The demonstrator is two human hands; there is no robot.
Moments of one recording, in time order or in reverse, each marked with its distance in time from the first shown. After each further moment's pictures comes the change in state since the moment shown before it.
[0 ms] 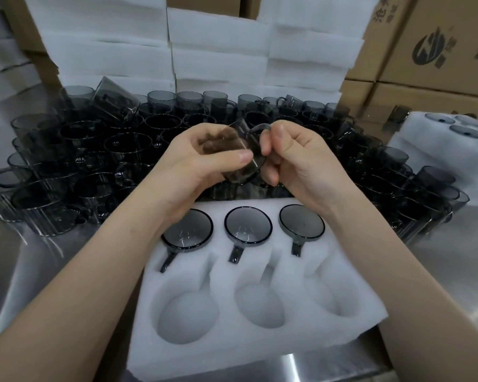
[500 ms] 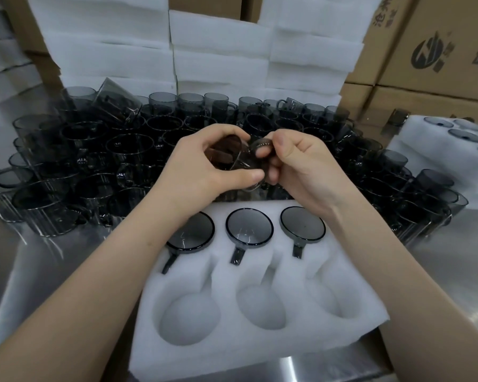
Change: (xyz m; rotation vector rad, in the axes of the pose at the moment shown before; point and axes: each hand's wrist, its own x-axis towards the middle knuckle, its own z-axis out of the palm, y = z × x) left_hand -0.002 0.000 0.004 0.447 0.087 0.174; right_hand 0.000 0.003 -0.003 -0.004 0.031 0.030
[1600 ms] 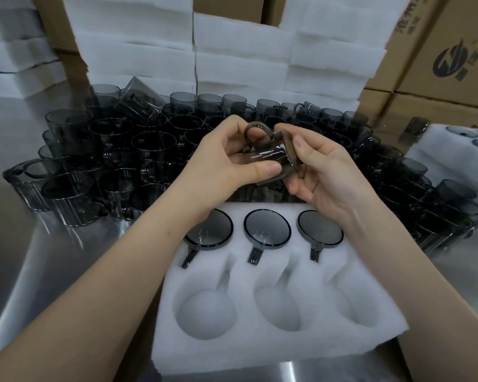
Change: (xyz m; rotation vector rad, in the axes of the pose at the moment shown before) left_hand 0.002 -0.005 -0.001 -0.277 -0.084 0.021; right_hand -0.001 0.001 -0.002 0.146 0.062 0.101
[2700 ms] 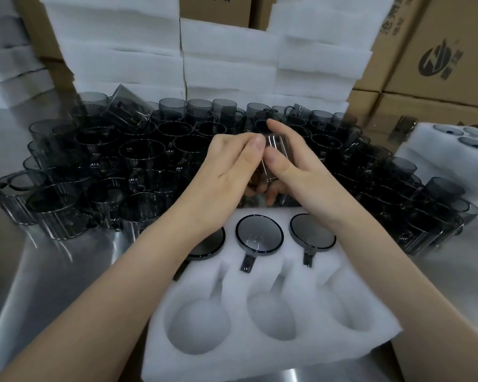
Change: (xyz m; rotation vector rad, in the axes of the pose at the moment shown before) left_hand -0.009 0.010 0.019 0.278 0.013 -0.081; right_hand -0.002 0.005 0.012 -0.456 0.043 -0.039
